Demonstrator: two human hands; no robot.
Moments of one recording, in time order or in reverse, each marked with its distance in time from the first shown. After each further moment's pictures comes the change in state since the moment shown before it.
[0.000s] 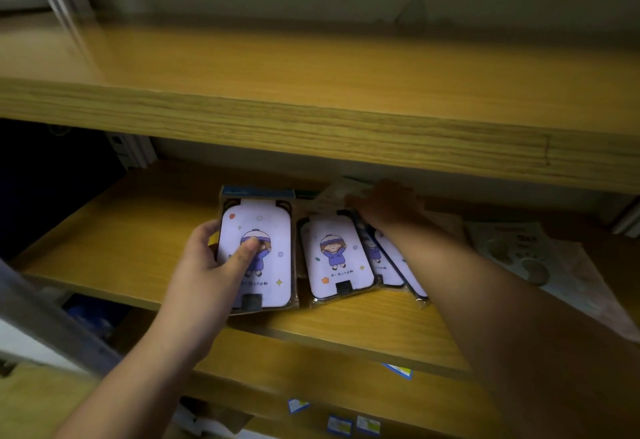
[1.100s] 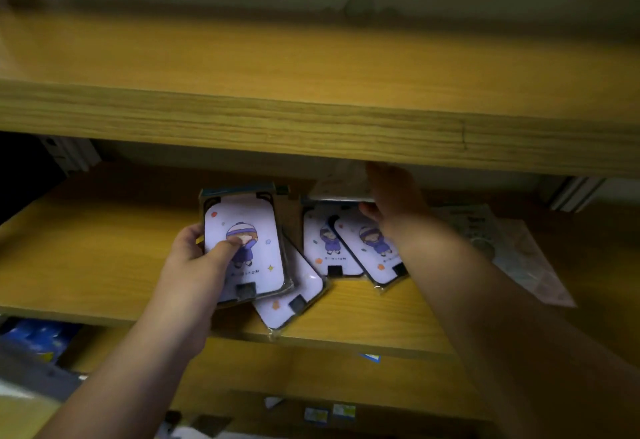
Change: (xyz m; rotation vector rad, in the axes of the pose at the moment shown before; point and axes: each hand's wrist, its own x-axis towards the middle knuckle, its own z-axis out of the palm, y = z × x) left_hand 0.000 0.012 0.040 -0.203 -0.044 -0.173; right_hand -0.038 0.038 -0.045 1.193 0.017 0.237
